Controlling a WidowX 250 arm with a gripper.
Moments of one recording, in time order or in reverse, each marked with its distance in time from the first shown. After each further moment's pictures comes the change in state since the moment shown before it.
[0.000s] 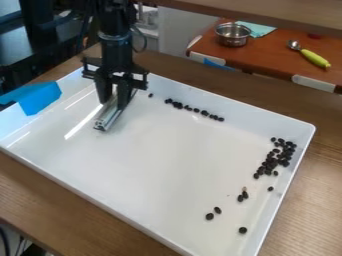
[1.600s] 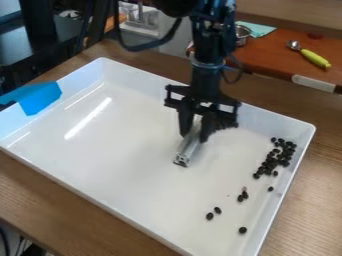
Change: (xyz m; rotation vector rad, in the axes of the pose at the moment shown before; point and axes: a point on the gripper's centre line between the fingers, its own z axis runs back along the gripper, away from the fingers) arm -0.045 -0.155 0.002 -0.083 0.100 -0.152
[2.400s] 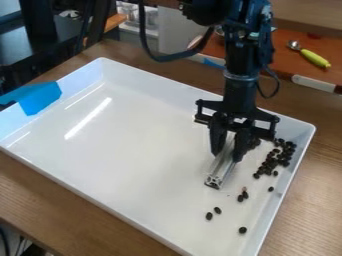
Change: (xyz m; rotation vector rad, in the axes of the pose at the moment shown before) arm -0.018 -0.046 -0.001 -0.055 0.041 -0.083
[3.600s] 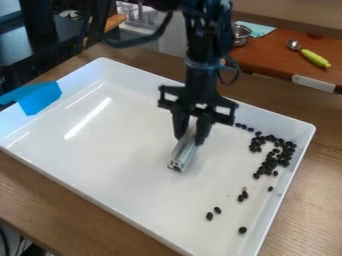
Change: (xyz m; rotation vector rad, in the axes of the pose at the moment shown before) arm -0.003 0.060 0.010 0.089 -0.081 0.115
